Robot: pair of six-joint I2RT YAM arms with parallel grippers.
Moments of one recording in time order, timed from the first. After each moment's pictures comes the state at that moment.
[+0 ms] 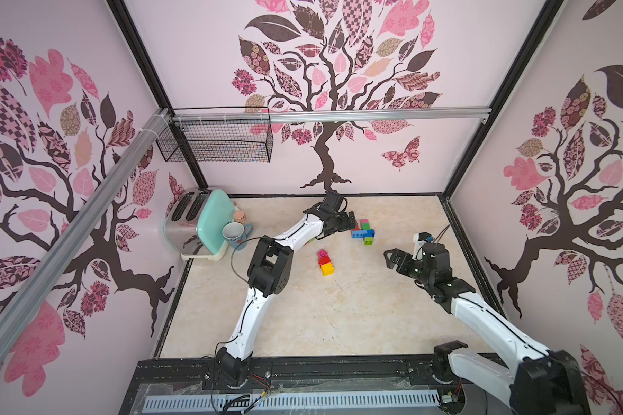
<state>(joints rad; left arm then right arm) -0.58 2.28 1.96 -0.52 0.08 -0.62 0.22 1.11 0.56 -0.04 -0.21 0.61</state>
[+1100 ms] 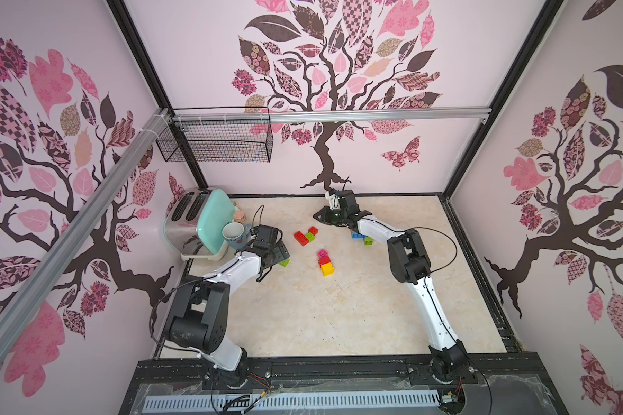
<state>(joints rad) -0.23 1.62 0.93 -0.32 -0.13 -0.67 0.46 2.61 2.15 -0.08 -0.52 0.66</state>
